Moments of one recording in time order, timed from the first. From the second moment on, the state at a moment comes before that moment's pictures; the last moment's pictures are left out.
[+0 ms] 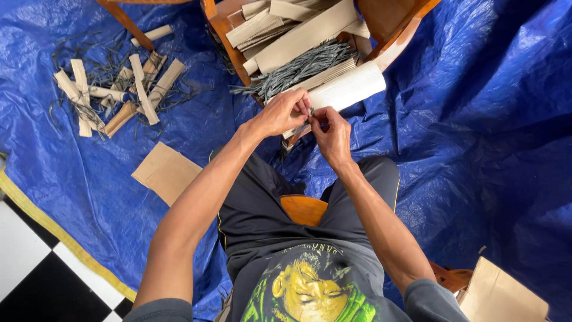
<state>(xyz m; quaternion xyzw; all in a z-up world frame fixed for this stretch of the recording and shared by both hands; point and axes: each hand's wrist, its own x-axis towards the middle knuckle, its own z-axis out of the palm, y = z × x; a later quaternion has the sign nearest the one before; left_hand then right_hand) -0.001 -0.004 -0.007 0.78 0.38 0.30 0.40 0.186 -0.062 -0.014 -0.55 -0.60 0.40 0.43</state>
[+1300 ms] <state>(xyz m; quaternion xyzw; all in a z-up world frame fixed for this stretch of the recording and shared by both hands) 0.015 0.002 -0.038 0.84 0.37 0.34 0.21 0.169 -0.079 -0.056 -0.52 -0.65 0.15 0.53</state>
